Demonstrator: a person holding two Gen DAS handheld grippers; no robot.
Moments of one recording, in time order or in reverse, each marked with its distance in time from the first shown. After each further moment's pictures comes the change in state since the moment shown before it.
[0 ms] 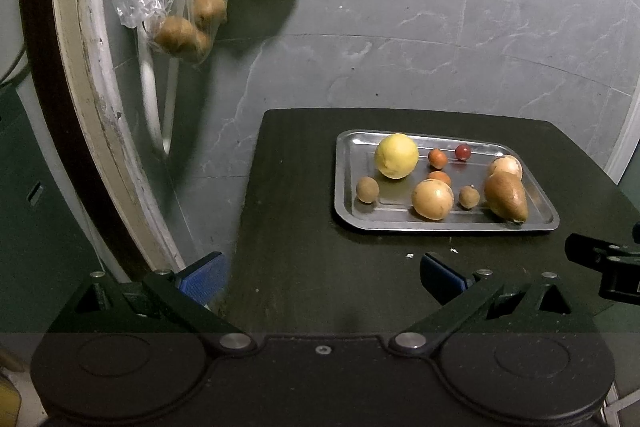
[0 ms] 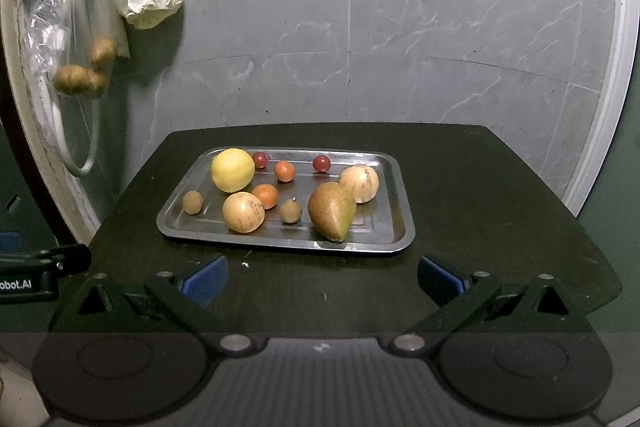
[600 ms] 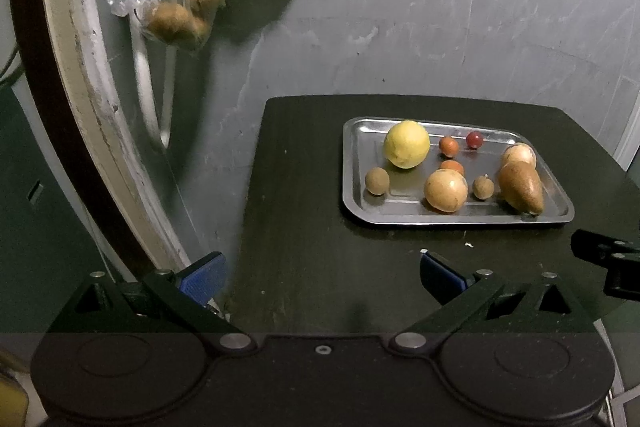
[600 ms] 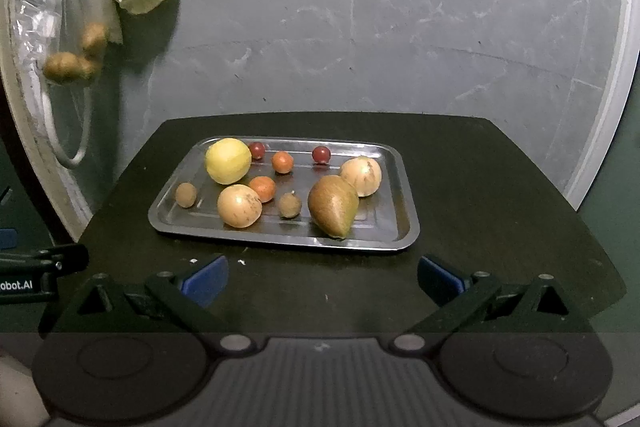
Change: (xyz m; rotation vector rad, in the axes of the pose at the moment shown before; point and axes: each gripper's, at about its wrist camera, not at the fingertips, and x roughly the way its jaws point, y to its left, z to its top) left arm 0.022 0.004 0.006 0.020 0.050 0.008; right arm 0.018 0.005 0.006 -0.011 0.044 -0.020
